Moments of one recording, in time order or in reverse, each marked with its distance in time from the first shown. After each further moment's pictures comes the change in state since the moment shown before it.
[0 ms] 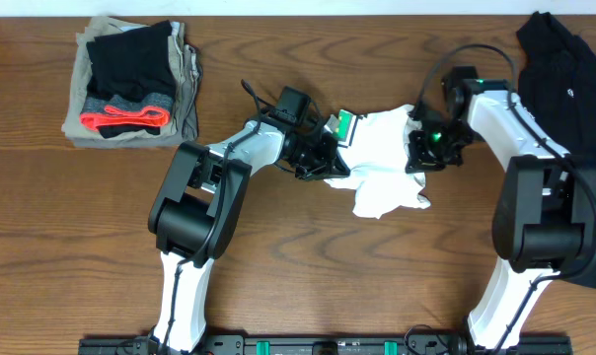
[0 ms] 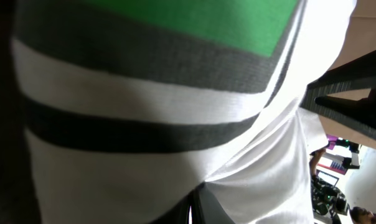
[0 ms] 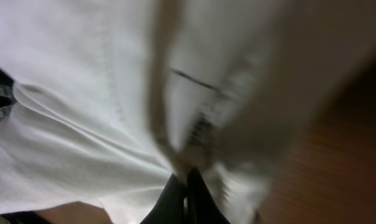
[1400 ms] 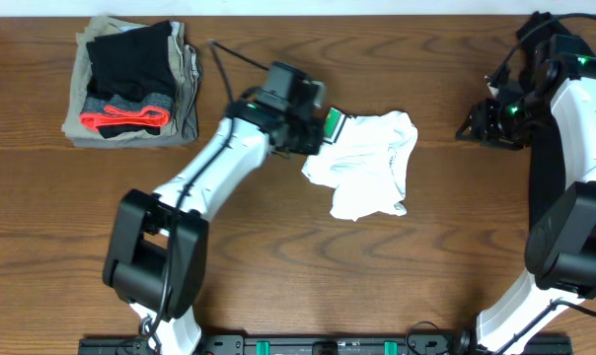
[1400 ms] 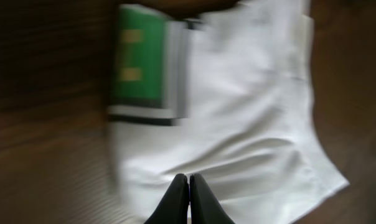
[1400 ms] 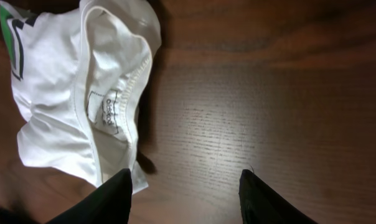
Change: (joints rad) left arm -0.055 -0.328 0.007 -0.152 -0.538 0.260; right arm -0.240 -0.112 0.198 -0.155 -0.005 -0.026
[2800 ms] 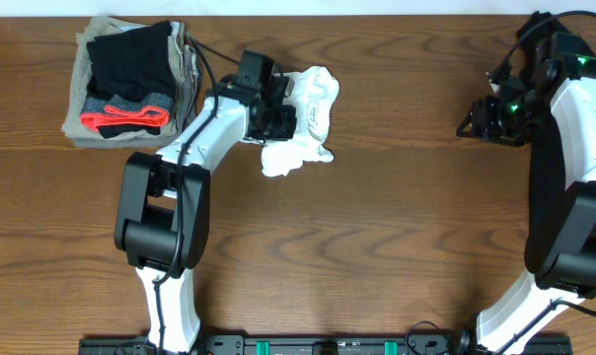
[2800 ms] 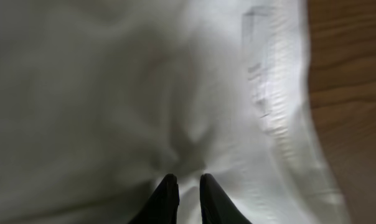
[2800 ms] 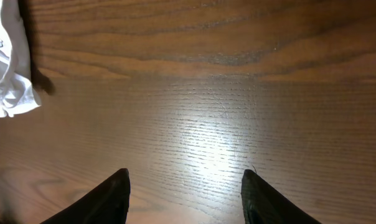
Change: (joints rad) left arm 0.185 0.198 0.137 -0.074 -0.023 0.059; right arm 0.000 0.000 0.000 0.032 0.013 0.000
